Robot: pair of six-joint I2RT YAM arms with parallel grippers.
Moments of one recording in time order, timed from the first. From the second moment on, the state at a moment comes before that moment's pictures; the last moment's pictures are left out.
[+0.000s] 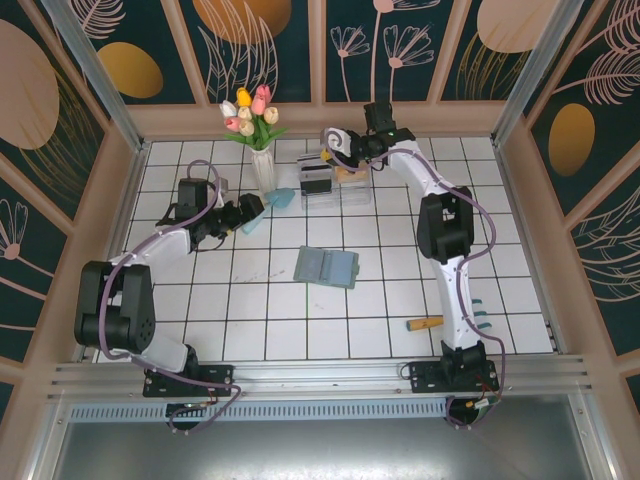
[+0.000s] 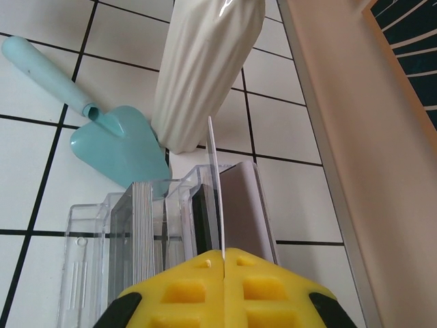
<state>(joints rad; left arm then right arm) -0.11 1.54 0.86 -0.09 0.53 -0.62 0.33 2.40 2.19 -0.58 -0.80 -1.12</state>
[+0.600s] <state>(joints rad) -0.11 1.57 0.86 -0.09 0.58 -0.62 0.33 2.42 2.19 -0.52 -0.79 -1.13</state>
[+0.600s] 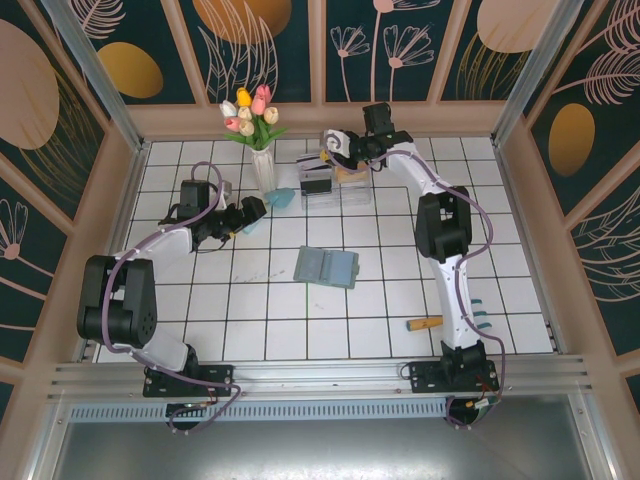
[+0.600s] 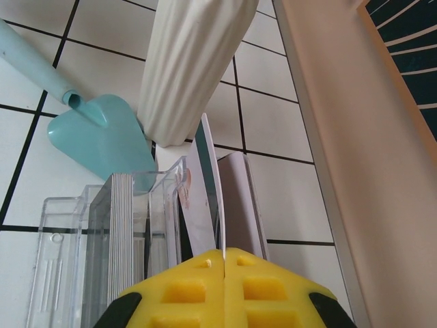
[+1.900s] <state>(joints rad) -0.11 1.60 0.86 -0.08 0.60 -0.62 0.30 2.42 2.15 -0.49 -0.80 -1.11</state>
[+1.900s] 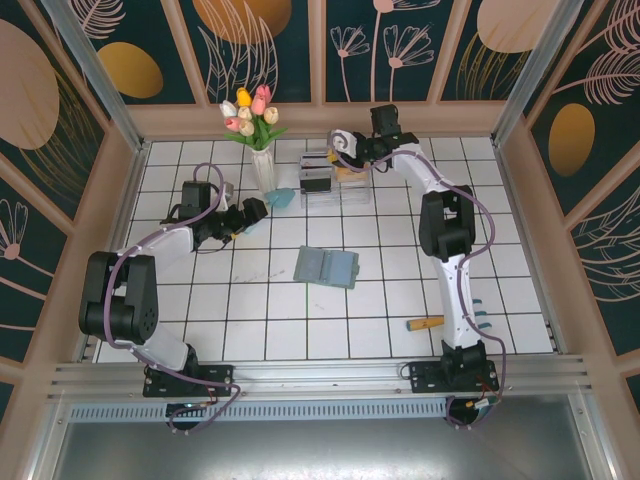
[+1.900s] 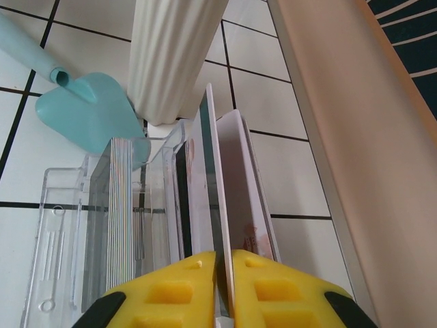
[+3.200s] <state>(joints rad) -0.11 1.55 0.86 -0.08 0.58 -0.61 0.31 2.31 2.04 -0.42 -0.79 -0.81</state>
